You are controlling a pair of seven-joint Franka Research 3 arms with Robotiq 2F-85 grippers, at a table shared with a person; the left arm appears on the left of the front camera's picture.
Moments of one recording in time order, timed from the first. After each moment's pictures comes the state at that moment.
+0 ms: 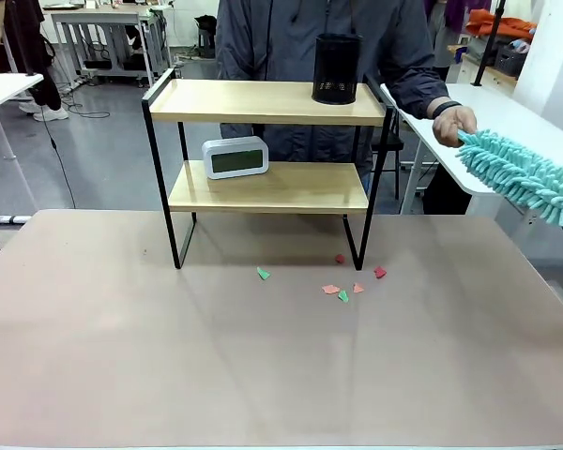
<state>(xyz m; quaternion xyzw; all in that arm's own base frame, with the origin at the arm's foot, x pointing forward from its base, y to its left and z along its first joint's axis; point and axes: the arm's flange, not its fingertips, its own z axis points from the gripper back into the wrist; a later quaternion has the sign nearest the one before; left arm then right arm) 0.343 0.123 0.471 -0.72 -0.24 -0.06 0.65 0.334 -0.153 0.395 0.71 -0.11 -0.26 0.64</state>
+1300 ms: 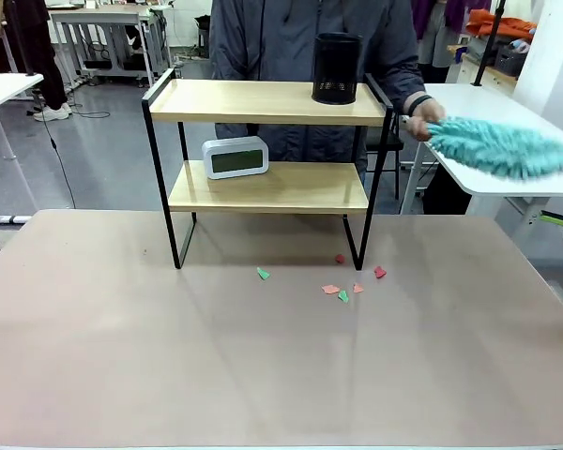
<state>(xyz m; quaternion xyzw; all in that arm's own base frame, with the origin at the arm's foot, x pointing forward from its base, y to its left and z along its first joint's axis) 0.343 0.123 0.471 -0.72 -0.24 -0.06 0.65 0.333 -0.146 0.412 0.71 -0.11 -0.23 0.65</state>
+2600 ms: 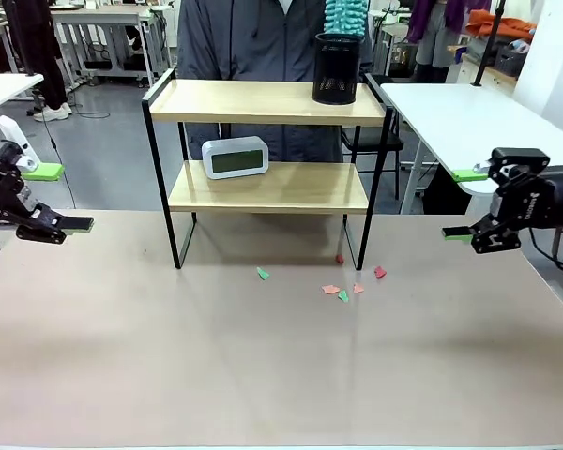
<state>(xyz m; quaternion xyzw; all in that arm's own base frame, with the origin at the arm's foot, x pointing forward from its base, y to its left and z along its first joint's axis) 0.349 -0.001 0.435 -0.70 -0.09 -0.13 0.70 0.352 0.004 0.432 0.66 0.00 -0.05 0.75</state>
